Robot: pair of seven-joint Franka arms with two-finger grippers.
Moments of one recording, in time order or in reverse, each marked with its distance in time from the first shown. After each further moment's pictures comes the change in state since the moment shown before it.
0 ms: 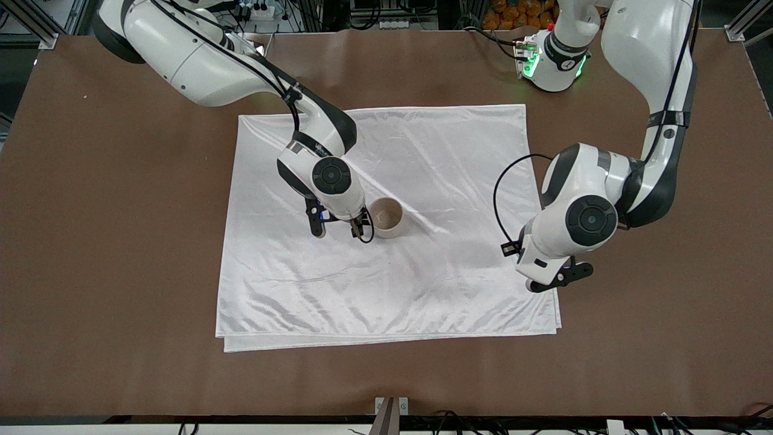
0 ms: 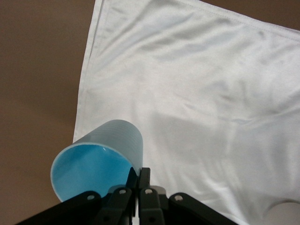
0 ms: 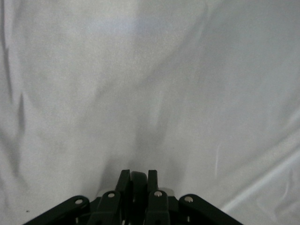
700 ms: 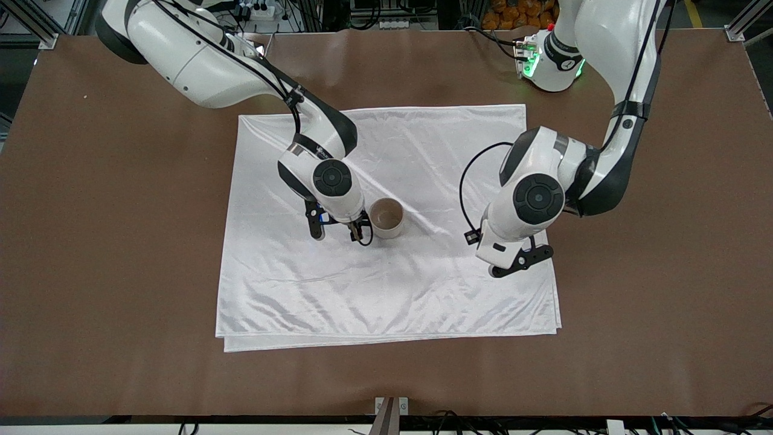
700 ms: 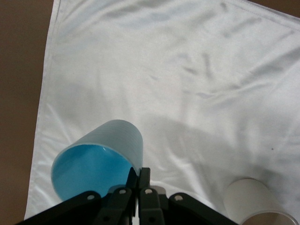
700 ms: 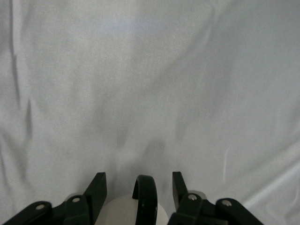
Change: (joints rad) left arm -0.108 0.000 -0.003 0.015 -0.029 0.002 -0.157; right arm 0.015 0.003 -0.023 0.018 -0.001 0.005 0.003
